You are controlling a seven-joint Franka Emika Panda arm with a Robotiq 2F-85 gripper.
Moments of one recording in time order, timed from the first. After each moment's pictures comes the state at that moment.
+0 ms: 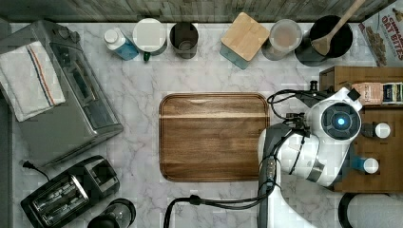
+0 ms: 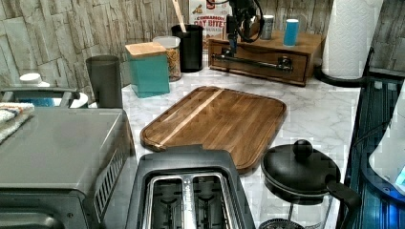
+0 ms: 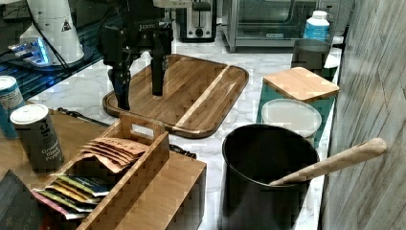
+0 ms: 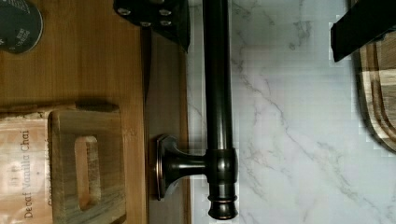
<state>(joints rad) -0.23 0.18 -0.23 -2.15 -0.20 0.87 -1.02</state>
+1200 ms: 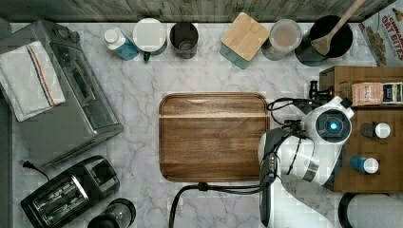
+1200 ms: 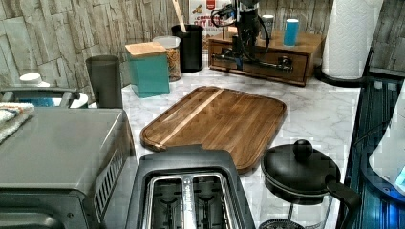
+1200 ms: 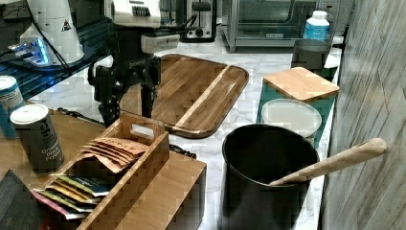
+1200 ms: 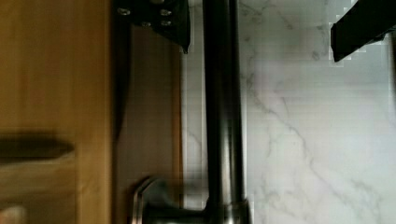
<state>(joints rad) -0.26 0.28 -0.24 -2.21 -0.21 0.99 -1.02</state>
